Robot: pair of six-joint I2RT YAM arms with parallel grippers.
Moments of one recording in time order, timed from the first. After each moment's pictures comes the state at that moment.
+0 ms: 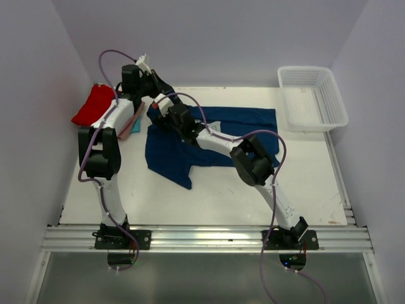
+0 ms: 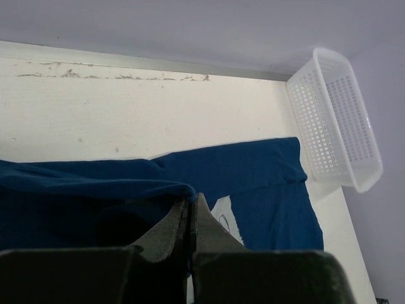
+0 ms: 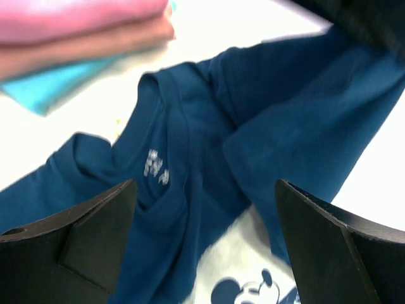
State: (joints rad) left arm -0.08 2.05 1.67 0.00 0.52 -0.55; right arm 0.80 2.42 1.90 0.24 0.18 -0.29
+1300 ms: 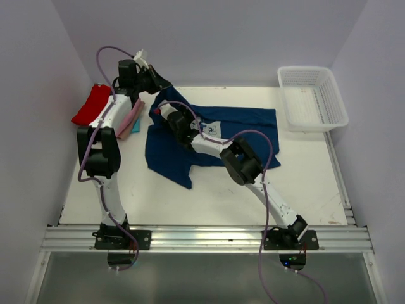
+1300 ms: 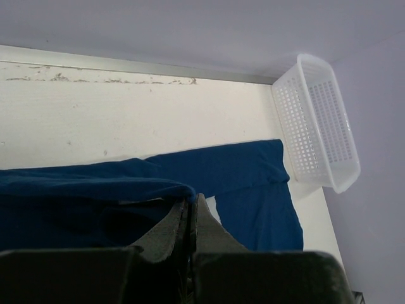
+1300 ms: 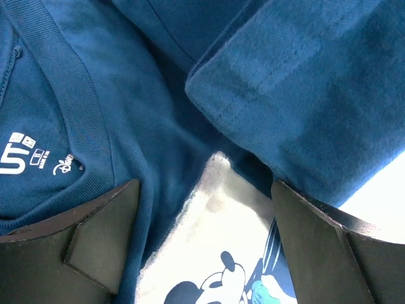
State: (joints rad) left arm -0.06 2.07 1.77 -0.08 0.56 -0.59; right arm 0.80 2.64 2.08 0.22 0.57 -0.42
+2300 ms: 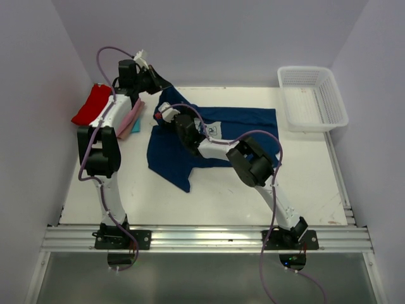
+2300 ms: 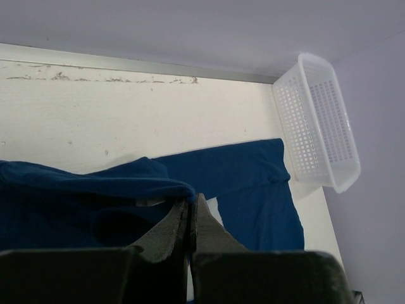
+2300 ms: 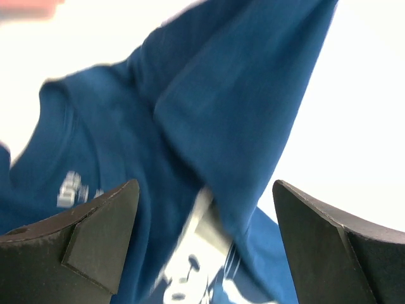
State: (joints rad) left arm -0.06 2.08 1.77 -0.08 0.57 -0.59; right arm 0.82 2.42 1.70 0.59 0.46 -0.56
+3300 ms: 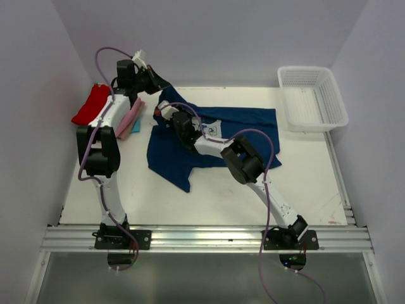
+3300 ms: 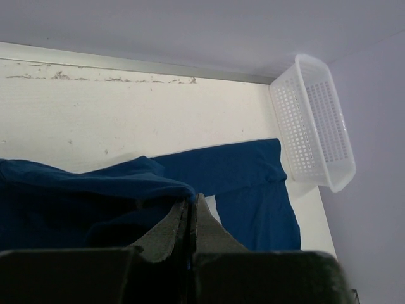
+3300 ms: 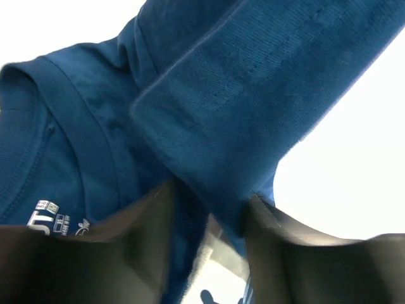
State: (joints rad) left arm -0.05 2.08 1.77 -0.07 0.59 -0.60; right arm 0.79 2.61 1.96 0.50 0.46 -0.56
